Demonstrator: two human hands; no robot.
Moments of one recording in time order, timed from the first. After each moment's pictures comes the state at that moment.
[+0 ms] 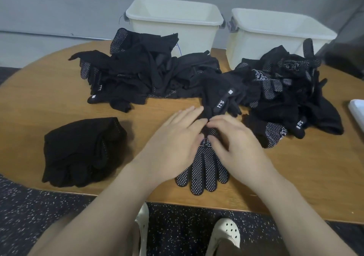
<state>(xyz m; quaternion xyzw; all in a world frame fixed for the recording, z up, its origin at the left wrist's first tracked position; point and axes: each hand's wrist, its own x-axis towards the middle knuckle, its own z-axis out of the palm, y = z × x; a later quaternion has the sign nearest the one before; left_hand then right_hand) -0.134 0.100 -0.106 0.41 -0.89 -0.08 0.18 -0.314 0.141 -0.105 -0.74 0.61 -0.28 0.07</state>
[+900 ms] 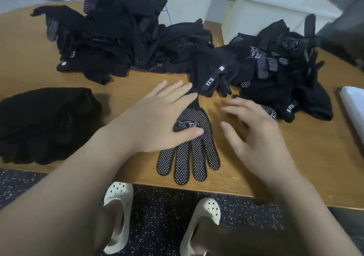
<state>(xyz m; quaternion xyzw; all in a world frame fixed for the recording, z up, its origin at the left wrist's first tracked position) -0.133 0.084 -0.104 0.38 -0.92 -0.10 0.08 -0.370 0.162 -0.109 -0.74 0.59 -0.32 0.04</state>
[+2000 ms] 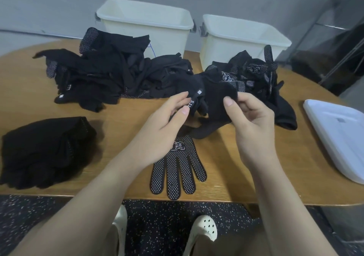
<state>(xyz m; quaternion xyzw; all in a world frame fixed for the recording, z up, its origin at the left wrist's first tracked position) -0.169 0.108 -0.077 0.40 -0.71 -0.45 0.36 -0.362 0.151 -0.066 -0.52 0.49 -0.65 0.27</state>
